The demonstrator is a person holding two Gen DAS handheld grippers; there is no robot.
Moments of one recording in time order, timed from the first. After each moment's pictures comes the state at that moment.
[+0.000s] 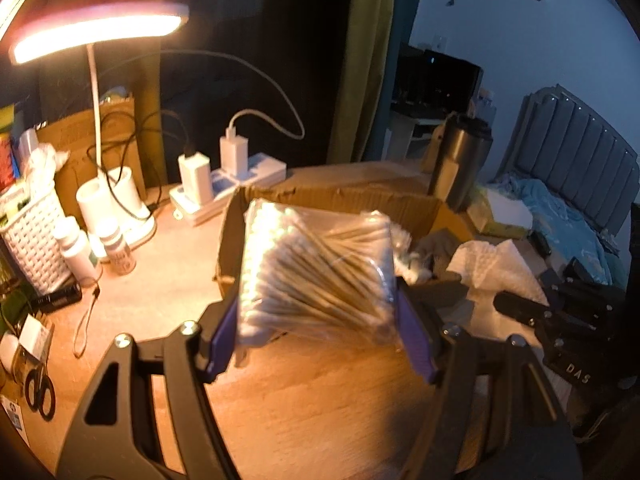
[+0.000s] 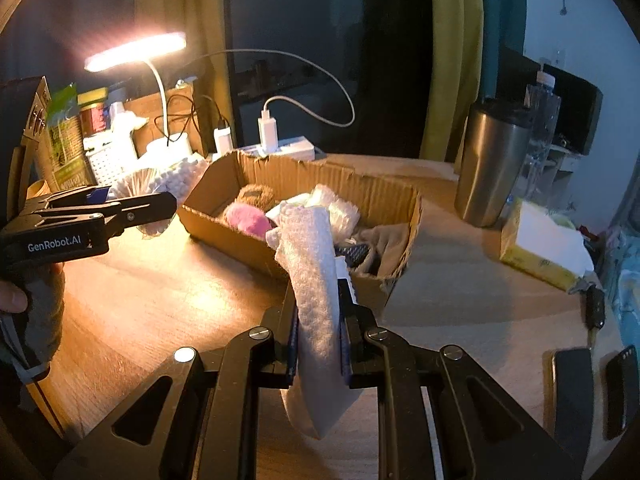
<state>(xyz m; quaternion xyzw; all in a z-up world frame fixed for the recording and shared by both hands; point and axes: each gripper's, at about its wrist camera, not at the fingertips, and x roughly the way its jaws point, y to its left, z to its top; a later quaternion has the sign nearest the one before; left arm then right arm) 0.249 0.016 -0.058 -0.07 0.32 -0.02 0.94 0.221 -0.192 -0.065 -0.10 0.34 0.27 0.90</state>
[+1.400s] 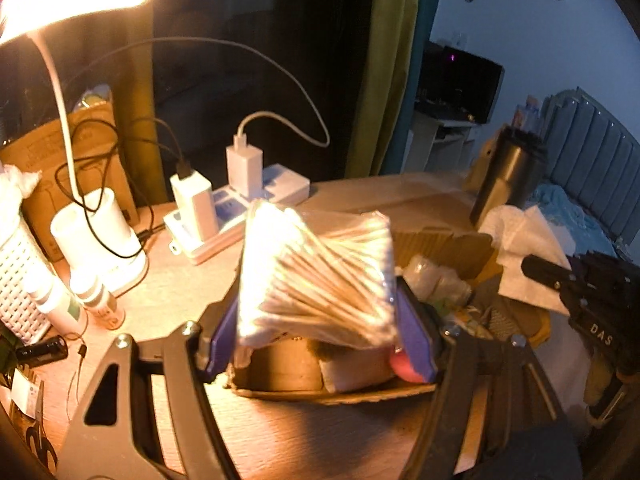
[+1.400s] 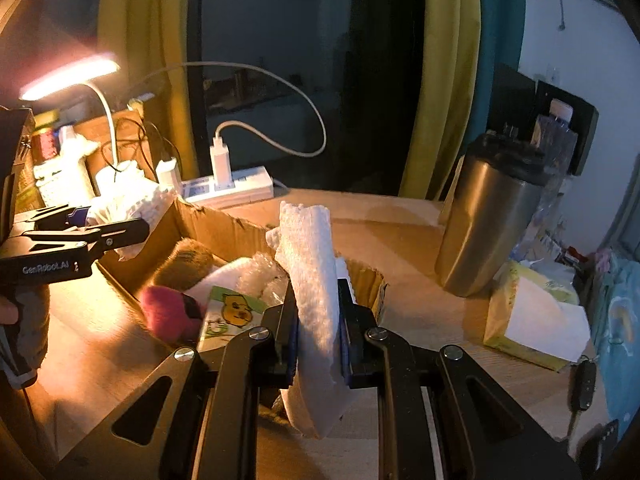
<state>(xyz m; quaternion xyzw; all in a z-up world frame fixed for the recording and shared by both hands) 0.336 0.045 -0.073 -0.07 0.33 0.01 0.94 0.324 -0.179 -0.063 -0.12 0.32 0.25 0.91</state>
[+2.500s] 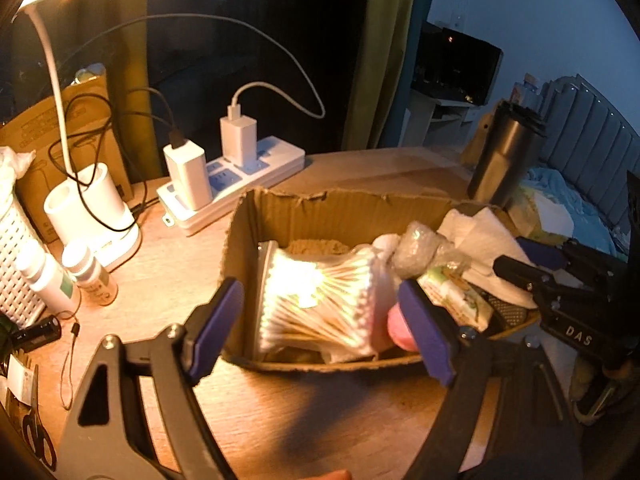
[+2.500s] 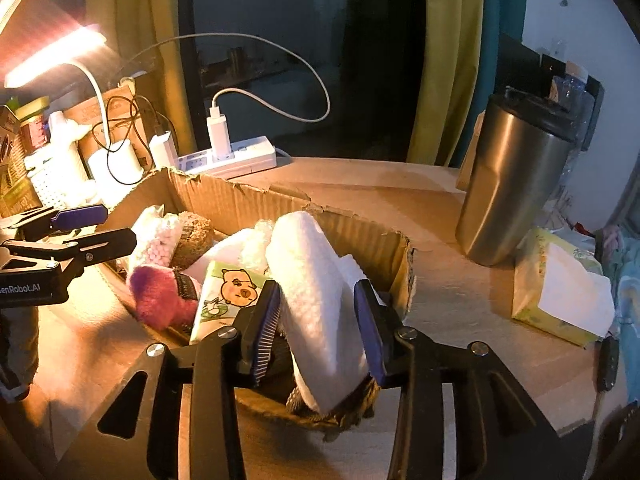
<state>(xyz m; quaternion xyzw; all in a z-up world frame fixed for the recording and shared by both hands) 0.331 0.039 -0.087 -0.07 0.37 0.00 0.93 0.326 -0.170 -0.084 -0.11 0.36 0.24 0.89</state>
